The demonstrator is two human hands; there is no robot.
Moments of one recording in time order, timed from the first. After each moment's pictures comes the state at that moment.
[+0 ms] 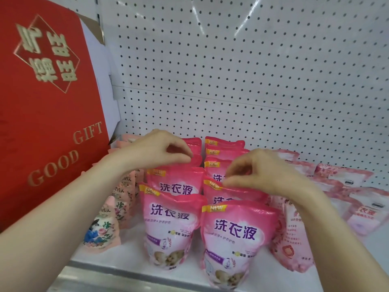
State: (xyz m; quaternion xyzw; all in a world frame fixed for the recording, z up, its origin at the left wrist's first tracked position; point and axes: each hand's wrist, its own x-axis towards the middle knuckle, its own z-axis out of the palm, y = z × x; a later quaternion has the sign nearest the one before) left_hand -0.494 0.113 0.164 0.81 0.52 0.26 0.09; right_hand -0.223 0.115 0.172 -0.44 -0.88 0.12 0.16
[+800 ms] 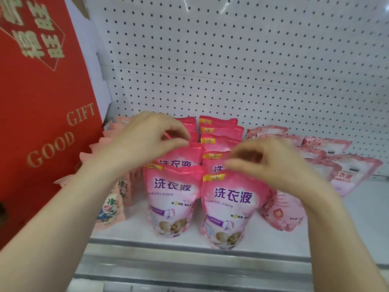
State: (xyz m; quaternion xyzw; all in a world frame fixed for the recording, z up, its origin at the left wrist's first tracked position) left_hand -0.483 0.049 0.164 0.81 0.49 0.32 -0.01; right_hand -0.219 0.041 0.167 -0.47 -0.85 0.08 0.23
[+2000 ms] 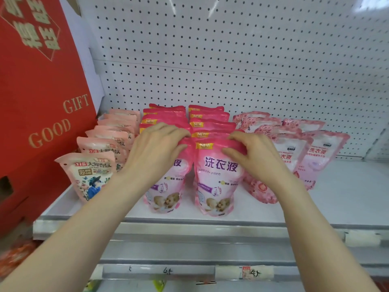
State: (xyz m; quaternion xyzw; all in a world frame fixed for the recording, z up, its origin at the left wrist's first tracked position) left_hand -0.442 0.012 0.099 0.78 0.49 0.32 -0.22; right_hand -0.197 0.043 0.098 -0.46 -0.82 -0.07 0.32
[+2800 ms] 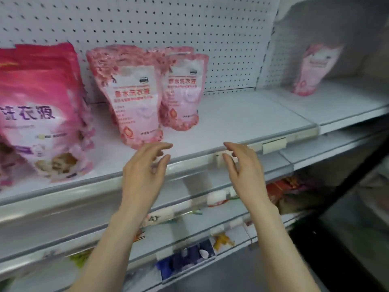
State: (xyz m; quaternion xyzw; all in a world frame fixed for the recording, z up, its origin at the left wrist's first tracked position) left_hand -0.147 -0.032 -0.057 0.75 0.45 0.47 0.11; right_hand 0.091 -0.069 -0.088 -0.65 -0.62 -0.06 0.43
